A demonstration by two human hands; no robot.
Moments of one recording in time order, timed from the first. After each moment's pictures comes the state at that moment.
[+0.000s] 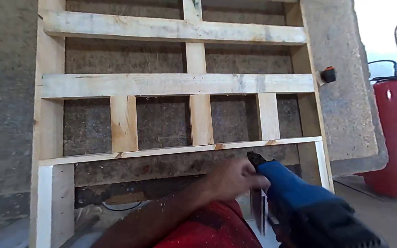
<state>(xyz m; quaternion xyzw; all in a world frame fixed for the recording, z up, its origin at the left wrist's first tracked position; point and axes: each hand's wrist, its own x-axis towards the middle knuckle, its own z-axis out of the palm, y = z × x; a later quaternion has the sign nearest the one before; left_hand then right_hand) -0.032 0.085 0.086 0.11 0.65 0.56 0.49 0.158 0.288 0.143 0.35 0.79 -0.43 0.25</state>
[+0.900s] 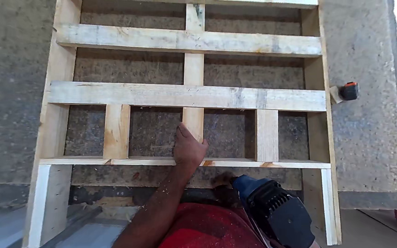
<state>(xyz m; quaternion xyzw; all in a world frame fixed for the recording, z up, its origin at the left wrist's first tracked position) -0.107 0.118 -0.026 -0.20 0.95 0.14 0.20 0.079 0.373 0.113 0.16 0.85 -0.32 0.38</state>
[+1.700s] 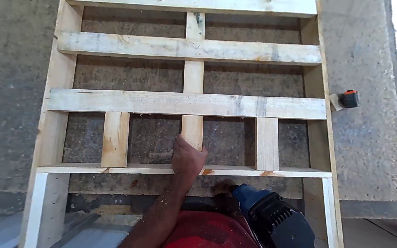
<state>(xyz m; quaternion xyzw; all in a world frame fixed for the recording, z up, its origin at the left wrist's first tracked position) -0.107 0.121 -0.024 -0.25 0.94 0.13 0.19 0.065 0.366 0.125 0.12 0.86 -0.29 0.41</state>
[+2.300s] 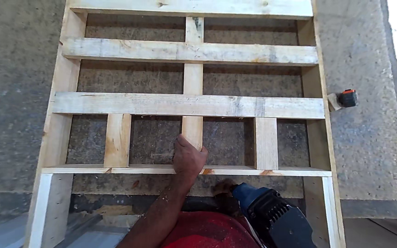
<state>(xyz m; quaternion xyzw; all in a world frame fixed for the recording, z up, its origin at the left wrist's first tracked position) -0.107 0.122 -0.026 -0.24 0.94 0.14 0.19 0.062 0.370 0.124 0.14 0.85 -0.30 0.41</state>
